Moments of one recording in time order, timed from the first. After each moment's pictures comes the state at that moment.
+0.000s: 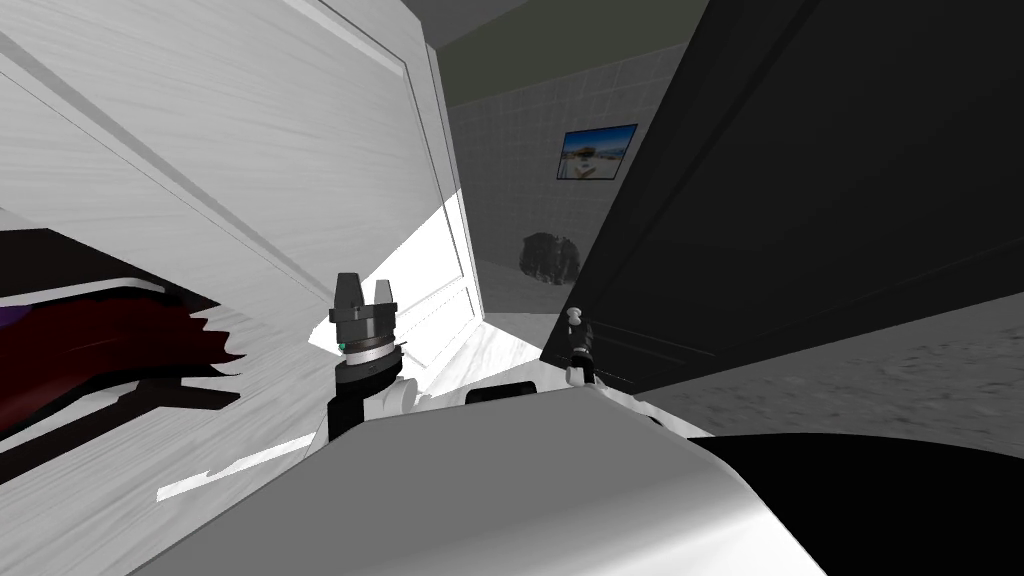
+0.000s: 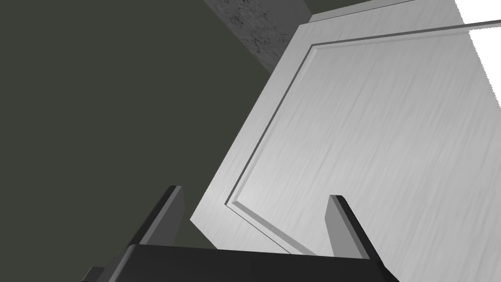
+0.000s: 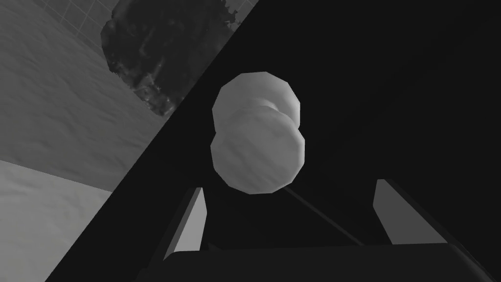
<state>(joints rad) -0.10 -0.16 -0.39 -0.57 -0.13 -0.86 -0.82</state>
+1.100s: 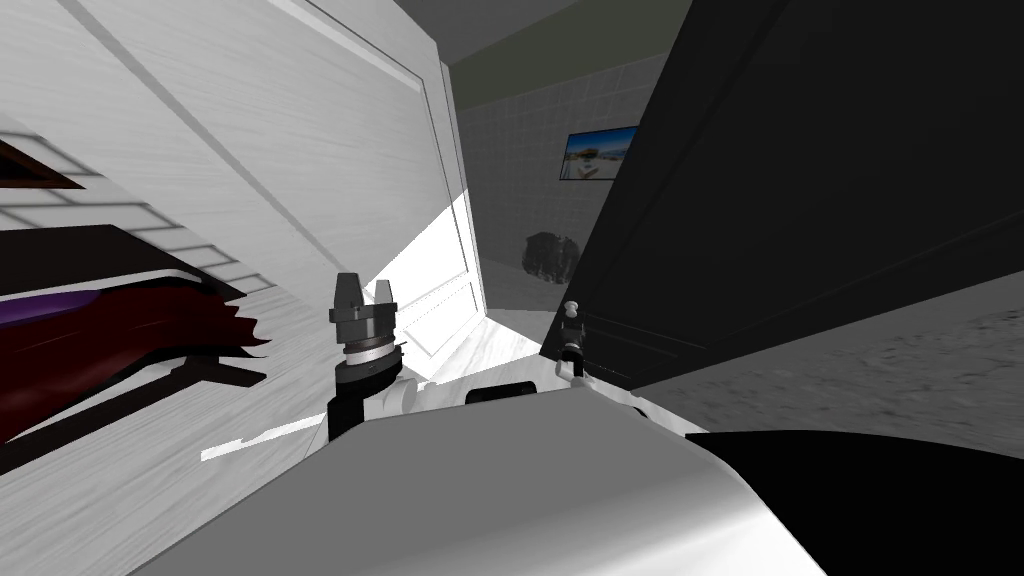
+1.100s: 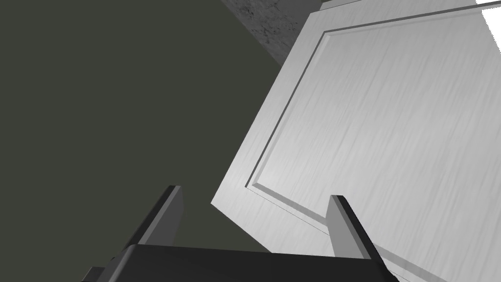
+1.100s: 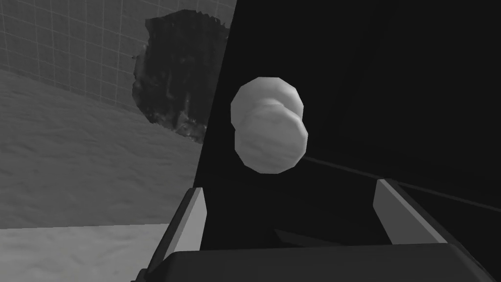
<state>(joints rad) -0.16 -0.10 -0.38 -0.56 -0.22 -0.85 -1.10</state>
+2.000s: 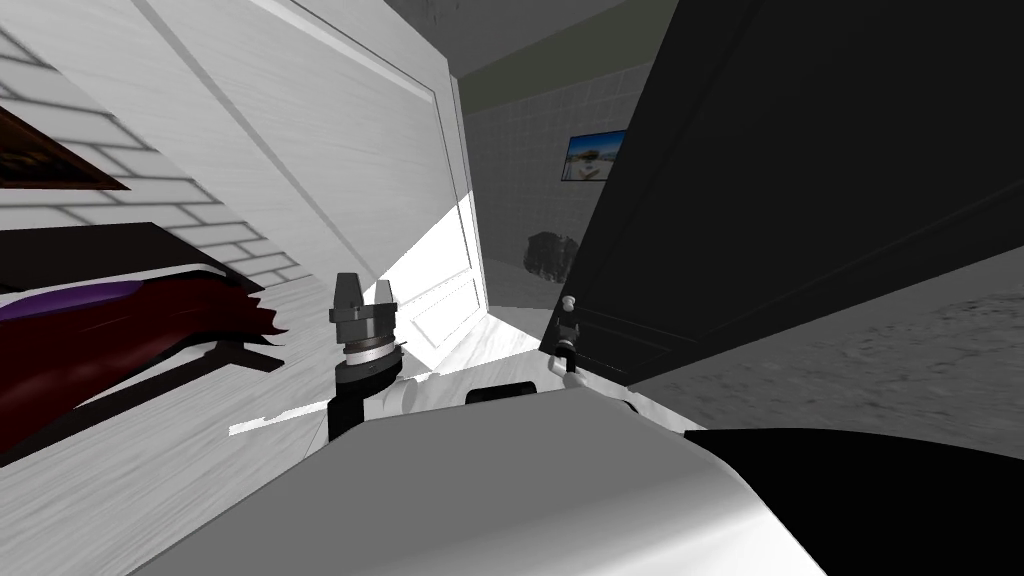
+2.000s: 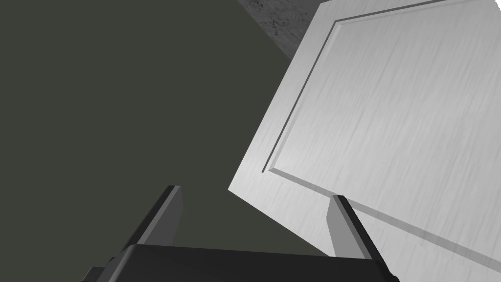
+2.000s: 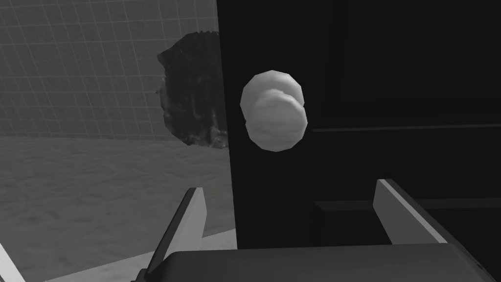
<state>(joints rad) -0.21 -0.05 -0.38 -0.55 -0.29 -0.85 -1.32</state>
